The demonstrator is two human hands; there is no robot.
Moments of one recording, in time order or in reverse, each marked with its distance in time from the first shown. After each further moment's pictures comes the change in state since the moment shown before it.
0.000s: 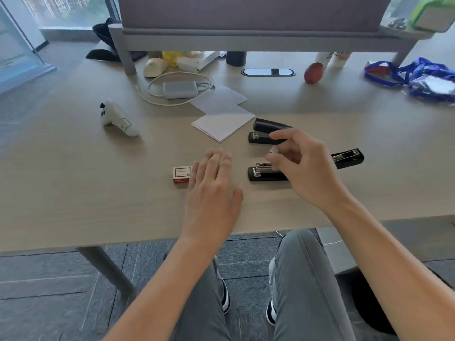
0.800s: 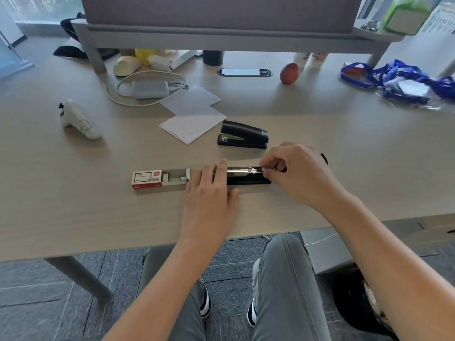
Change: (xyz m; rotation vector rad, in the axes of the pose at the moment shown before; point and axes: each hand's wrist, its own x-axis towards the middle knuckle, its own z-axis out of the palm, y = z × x) left_hand 0.010 0.052 0.044 0.035 -0.068 -0.045; right_hand 0.010 0.033 -0.062 -0.586 -0.160 -0.054
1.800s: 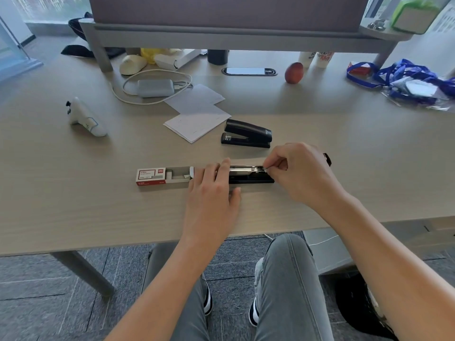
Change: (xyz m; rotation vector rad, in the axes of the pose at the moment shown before) left_hand -0.001 0.000 0.000 -0.001 0.002 -0.011; right_hand -0.001 -0.009 0.000 0.036 0.031 0.065
